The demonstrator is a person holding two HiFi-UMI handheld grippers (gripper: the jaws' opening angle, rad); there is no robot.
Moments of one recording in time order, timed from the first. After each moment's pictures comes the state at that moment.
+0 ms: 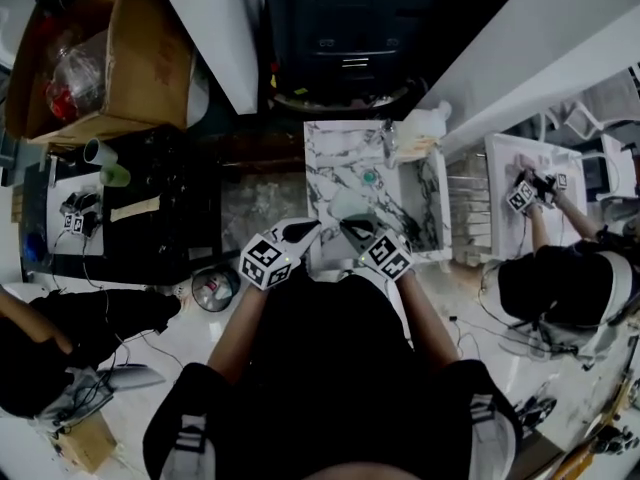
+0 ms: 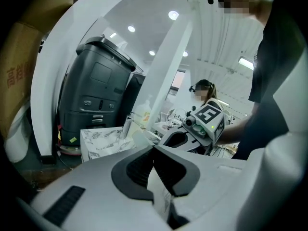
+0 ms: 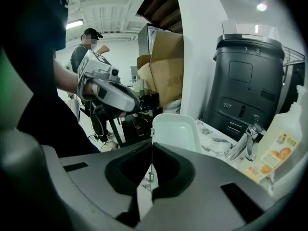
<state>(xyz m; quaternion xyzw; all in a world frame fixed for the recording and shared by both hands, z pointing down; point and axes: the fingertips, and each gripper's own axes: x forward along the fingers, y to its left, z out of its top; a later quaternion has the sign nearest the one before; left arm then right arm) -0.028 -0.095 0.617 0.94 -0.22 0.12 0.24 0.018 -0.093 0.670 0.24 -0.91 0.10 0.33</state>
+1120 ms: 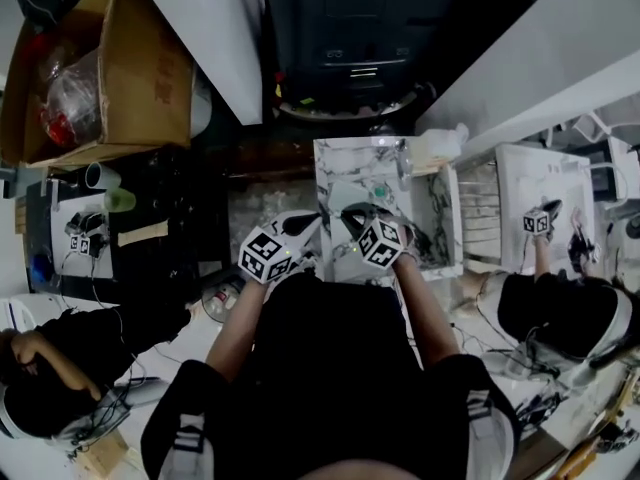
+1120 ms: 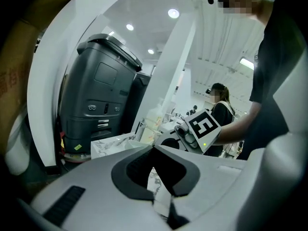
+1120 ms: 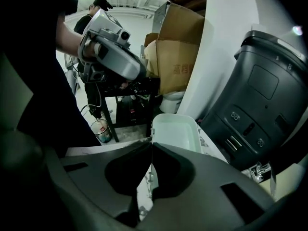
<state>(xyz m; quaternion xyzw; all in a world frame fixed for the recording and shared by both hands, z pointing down) -0.054 -0.181 0.617 0.94 -0.22 0.12 0.23 -0.004 -0.181 0.719 0.20 -0.88 0.02 0.44</state>
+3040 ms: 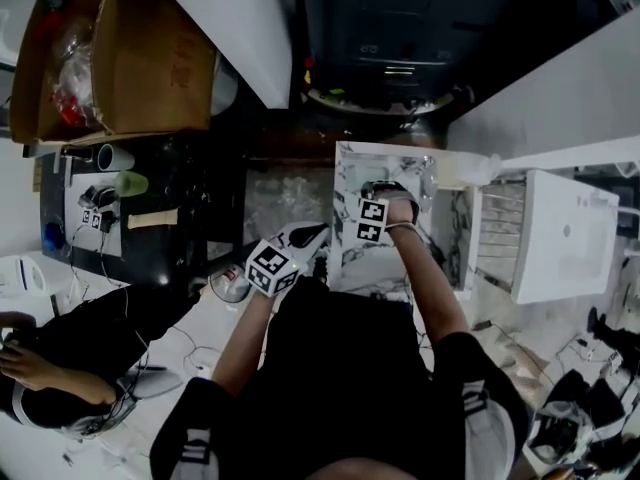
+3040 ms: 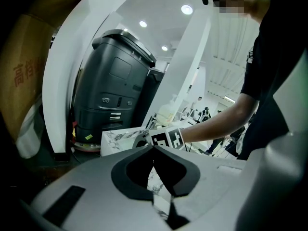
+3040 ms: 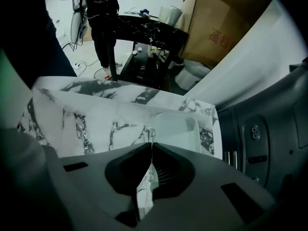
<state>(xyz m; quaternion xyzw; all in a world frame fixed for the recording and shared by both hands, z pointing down) -0.063 -0.185 0.639 0.91 -0.28 0.15 0.27 0.020 -0.263 0.835 0.07 -0.75 -0.13 0.64</state>
